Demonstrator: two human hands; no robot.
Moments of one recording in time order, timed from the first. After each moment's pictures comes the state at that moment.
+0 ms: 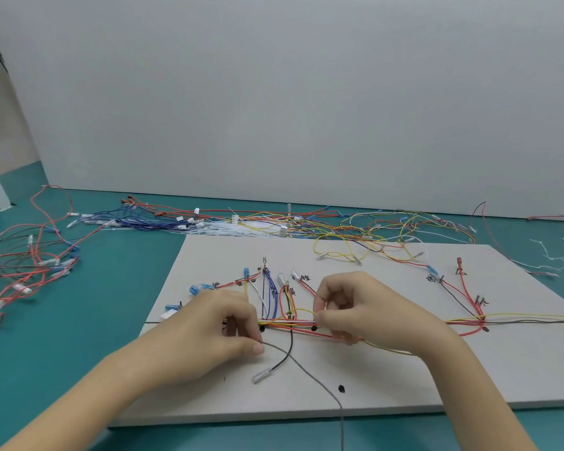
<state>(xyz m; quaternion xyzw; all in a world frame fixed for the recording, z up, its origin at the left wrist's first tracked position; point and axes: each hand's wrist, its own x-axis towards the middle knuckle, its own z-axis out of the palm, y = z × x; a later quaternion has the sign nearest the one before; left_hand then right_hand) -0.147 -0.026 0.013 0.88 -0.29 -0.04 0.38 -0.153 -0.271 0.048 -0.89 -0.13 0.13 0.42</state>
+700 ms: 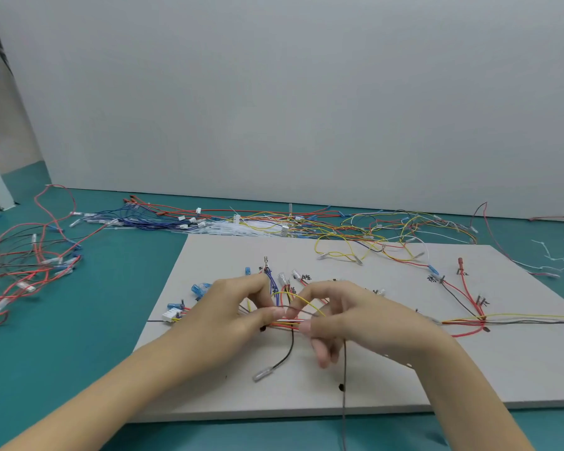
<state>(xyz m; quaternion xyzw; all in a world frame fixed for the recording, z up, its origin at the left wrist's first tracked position) -0.145 -0.047 0.012 0.85 -0.28 0.06 0.44 -0.159 -0.261 0.046 -0.80 -0.17 0.24 0.52</state>
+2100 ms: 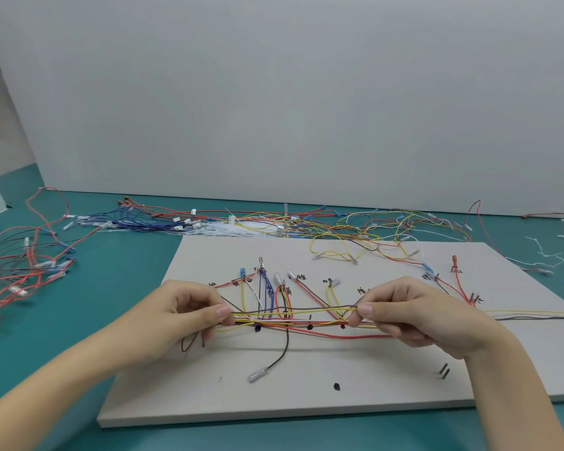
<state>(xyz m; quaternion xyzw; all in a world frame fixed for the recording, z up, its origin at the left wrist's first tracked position) -0.142 0.004 0.017 0.80 -0.22 -0.10 0.56 -0.156 -0.337 0.045 -0.81 -0.13 0.22 0.52</state>
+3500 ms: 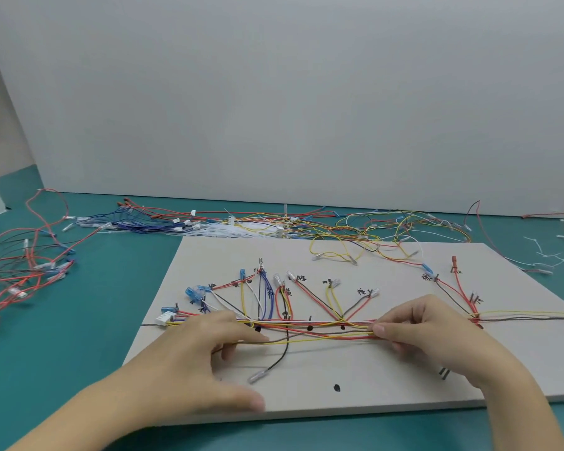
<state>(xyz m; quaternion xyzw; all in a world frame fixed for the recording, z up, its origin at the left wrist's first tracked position) -0.168 -0.013 0.000 0.91 -0.29 -0.04 0.30 -0.176 -0.342 0.025 -0.88 0.03 0.10 0.47</state>
